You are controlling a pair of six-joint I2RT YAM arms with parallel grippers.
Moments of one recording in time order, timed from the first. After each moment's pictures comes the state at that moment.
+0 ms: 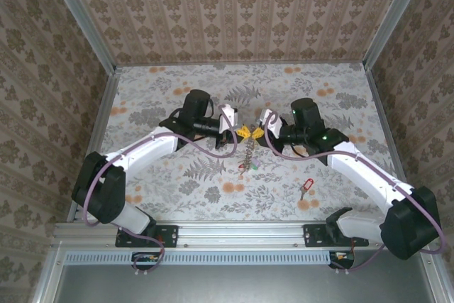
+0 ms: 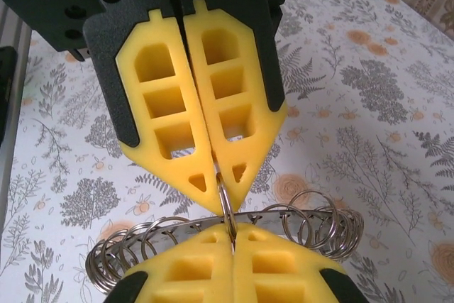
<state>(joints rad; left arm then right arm) -0.65 1.51 1.03 -0.10 0.93 0.57 0.44 1.21 0.89 -0.30 -0.60 -0.46</state>
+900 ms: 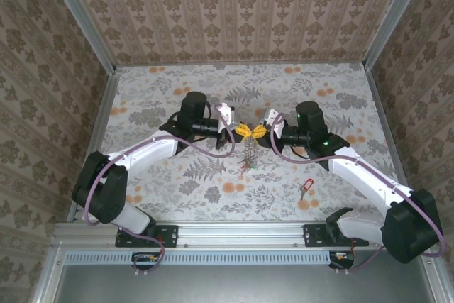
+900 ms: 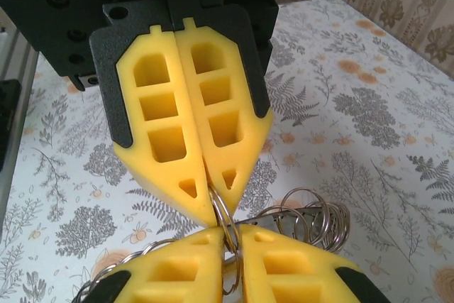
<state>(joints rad) -0.65 1.51 0.95 0.16 1.00 0.40 0.41 1.18 0.78 -0.07 -0.67 -0.37</state>
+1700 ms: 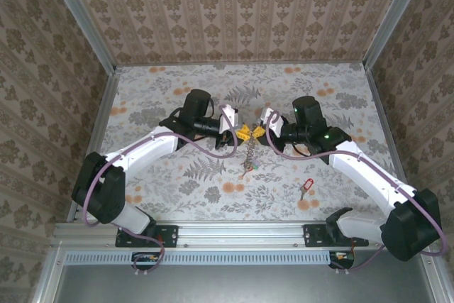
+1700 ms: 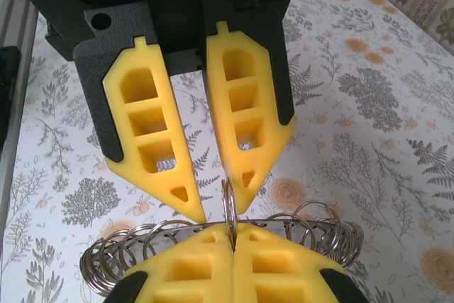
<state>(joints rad) -0.66 1.51 1.04 -0.11 0.93 0.58 0.44 1.20 0.91 -0.33 -0.61 -0.49</state>
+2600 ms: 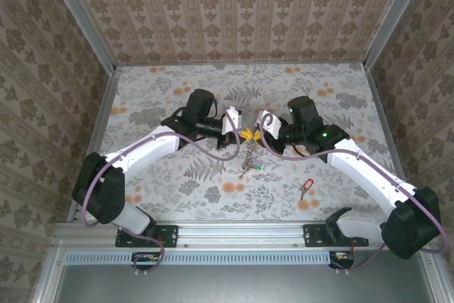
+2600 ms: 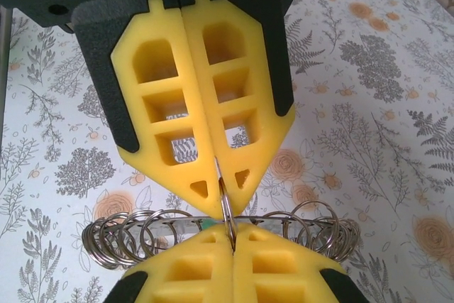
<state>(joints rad) -0.69 1.51 1.07 -0.17 0.88 0.63 0.48 1.21 0.96 -0.44 -0.52 -0.53</state>
